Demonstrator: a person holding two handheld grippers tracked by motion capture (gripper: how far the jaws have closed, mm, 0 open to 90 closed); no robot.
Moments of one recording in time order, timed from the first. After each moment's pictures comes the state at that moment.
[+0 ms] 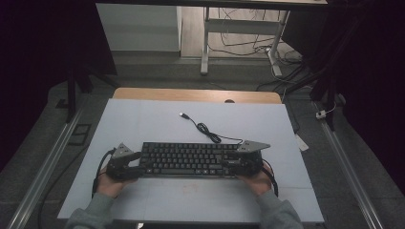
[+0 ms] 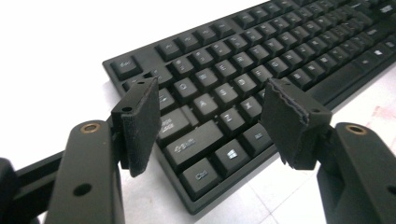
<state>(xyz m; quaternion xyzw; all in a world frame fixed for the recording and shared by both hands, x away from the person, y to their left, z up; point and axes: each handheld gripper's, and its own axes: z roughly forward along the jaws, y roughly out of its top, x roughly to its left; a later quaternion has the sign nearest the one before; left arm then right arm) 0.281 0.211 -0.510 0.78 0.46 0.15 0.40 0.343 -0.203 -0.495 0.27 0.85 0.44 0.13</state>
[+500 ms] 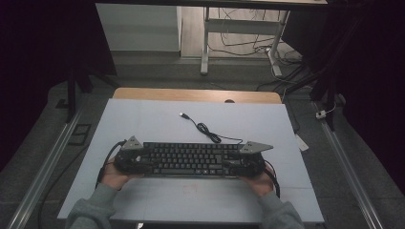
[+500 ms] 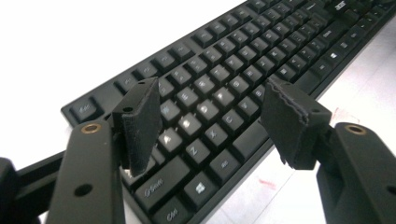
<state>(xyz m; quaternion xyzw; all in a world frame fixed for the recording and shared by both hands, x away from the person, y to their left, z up) 0.300 0.191 -0.487 0.82 0.40 0.12 0.39 0.340 -0.210 -0.495 0.28 0.84 0.44 0.13</state>
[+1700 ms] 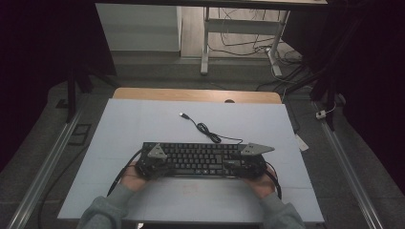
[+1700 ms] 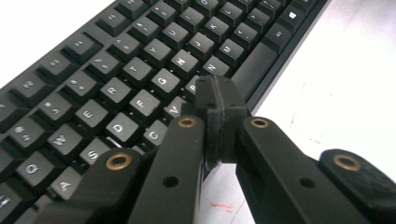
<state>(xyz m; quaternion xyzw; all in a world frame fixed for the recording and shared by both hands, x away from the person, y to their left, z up) 0.303 0.136 -0.508 0.88 0.32 0.08 0.35 0.337 -0.214 -0.499 0.28 0.84 0.44 0.13</state>
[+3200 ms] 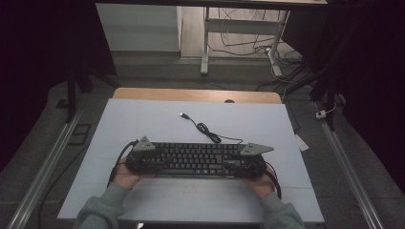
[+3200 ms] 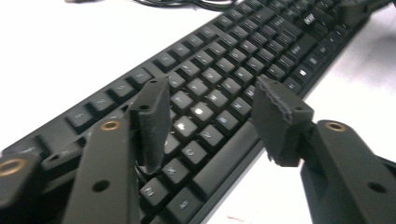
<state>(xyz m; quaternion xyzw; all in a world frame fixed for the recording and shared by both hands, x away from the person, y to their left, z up) 0.302 0.165 -0.485 0.81 0.39 0.12 0.41 0.338 -0.214 -0.500 0.28 0.84 0.44 0.13</state>
